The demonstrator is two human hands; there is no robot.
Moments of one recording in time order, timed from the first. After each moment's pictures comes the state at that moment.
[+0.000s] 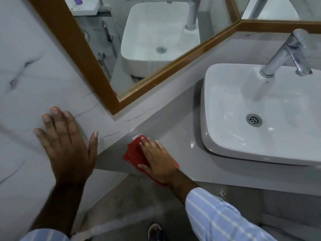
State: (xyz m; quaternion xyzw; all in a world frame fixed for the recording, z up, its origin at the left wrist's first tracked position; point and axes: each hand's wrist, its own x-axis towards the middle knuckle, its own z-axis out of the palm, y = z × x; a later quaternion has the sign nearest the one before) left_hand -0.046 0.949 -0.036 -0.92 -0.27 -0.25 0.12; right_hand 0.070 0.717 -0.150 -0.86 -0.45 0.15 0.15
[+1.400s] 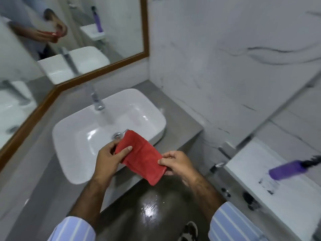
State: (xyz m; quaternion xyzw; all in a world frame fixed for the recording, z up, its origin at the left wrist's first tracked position) left_hand 0.122 0.498 0.088 -0.78 -0.01 0.12 -0.62; right_hand 0.040 0.269 0.054 -0.65 0.28 0.12 0.70
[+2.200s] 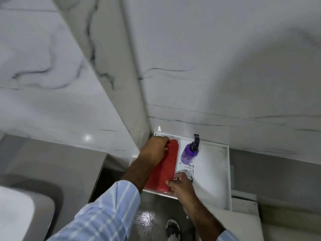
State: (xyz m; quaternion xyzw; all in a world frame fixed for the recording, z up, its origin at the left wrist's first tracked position) left_hand 0.044 -0.054 0.026 -0.76 0.57 0.30 -0.12; right_hand -0.129 -0.003 -0.057 -0.40 0.60 -0.13 0.68
